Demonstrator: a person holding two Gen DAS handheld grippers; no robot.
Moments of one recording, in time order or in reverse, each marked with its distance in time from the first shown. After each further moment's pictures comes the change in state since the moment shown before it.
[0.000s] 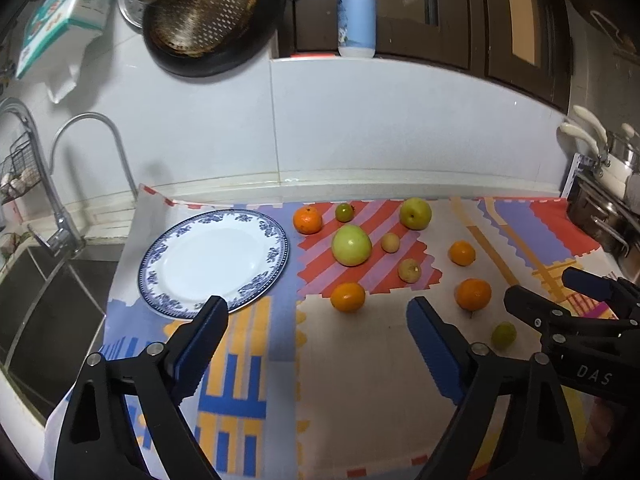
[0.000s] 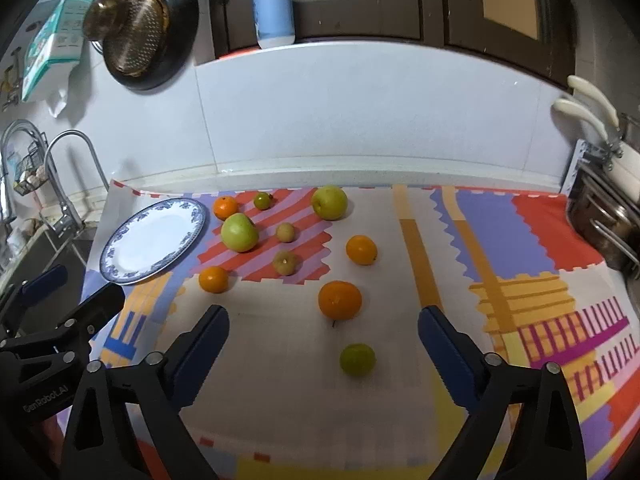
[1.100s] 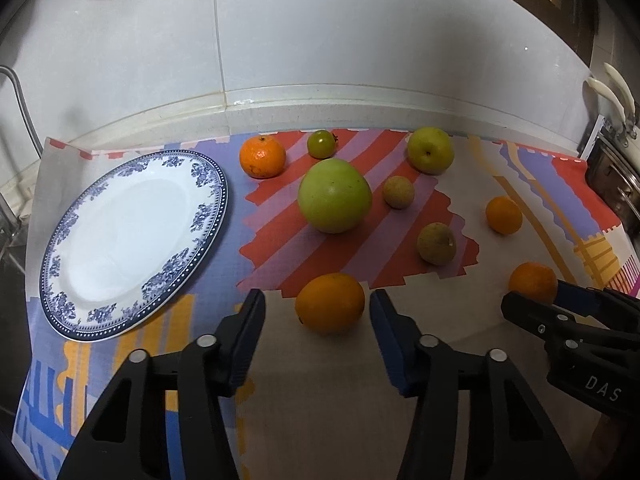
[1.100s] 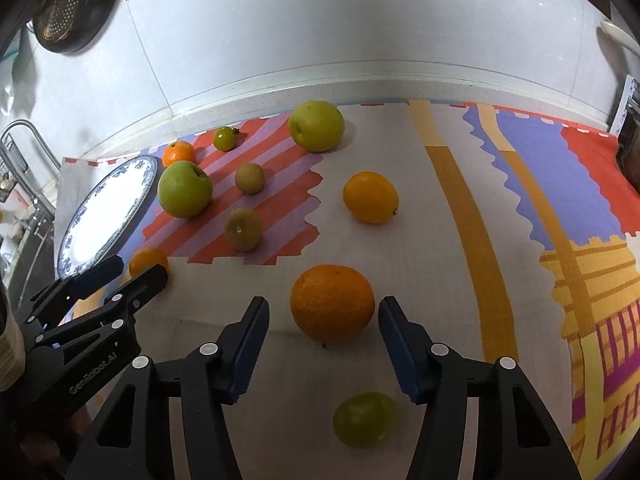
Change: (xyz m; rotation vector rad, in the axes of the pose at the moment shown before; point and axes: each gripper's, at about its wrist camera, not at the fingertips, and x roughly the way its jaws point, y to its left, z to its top) left arm 0.130 -0.016 -0.003 0.009 0.214 -0.089; right arm 0.111 -0.019 -0.002 0.072 0.224 0.046
